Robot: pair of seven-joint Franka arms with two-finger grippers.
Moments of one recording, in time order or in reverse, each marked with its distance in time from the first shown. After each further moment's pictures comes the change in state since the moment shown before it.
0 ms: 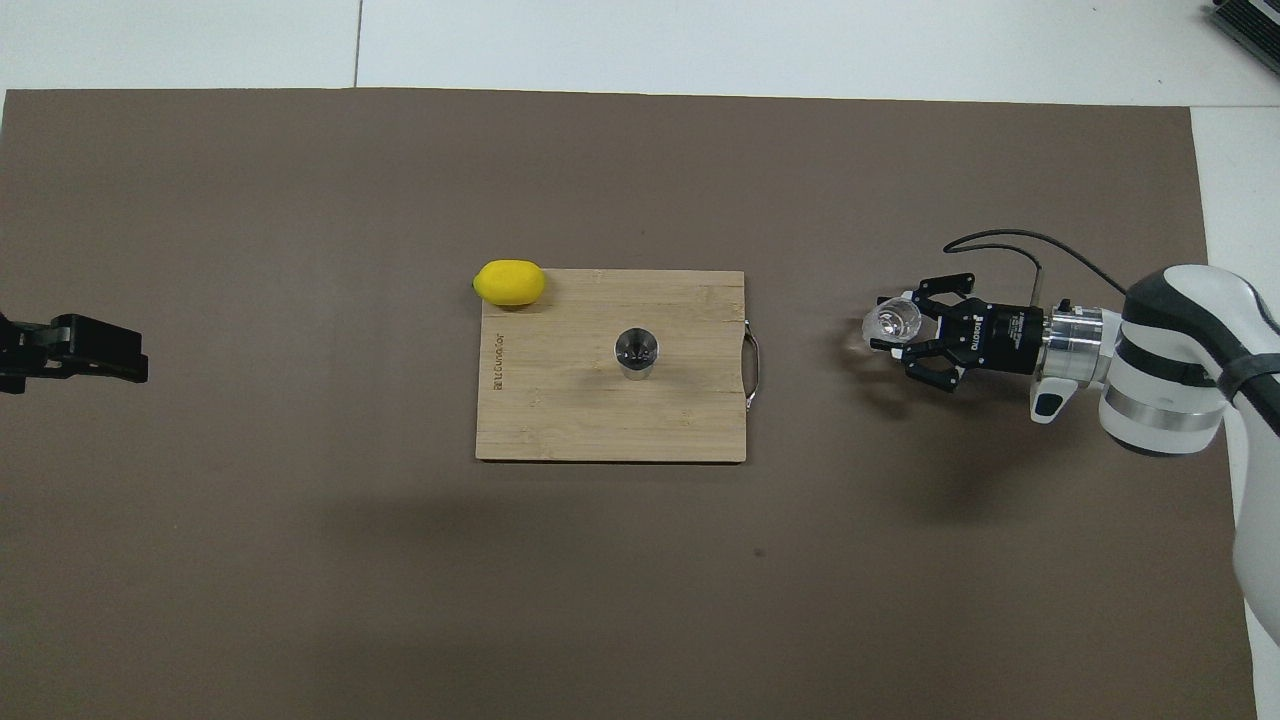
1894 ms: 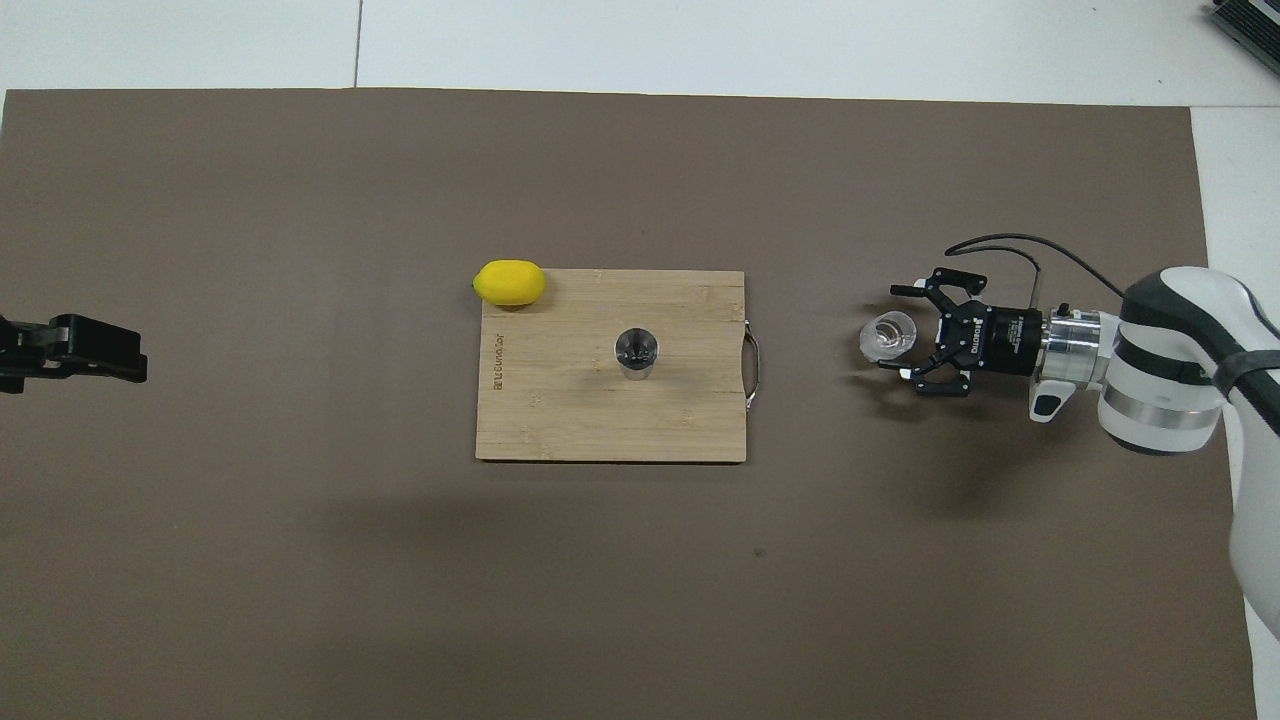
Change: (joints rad) left arm 0.000 -0.002 0.000 0.001 0.000 0.000 0.000; right arm -0.011 -0.002 0.000 0.013 -0.024 -0.010 -0.075
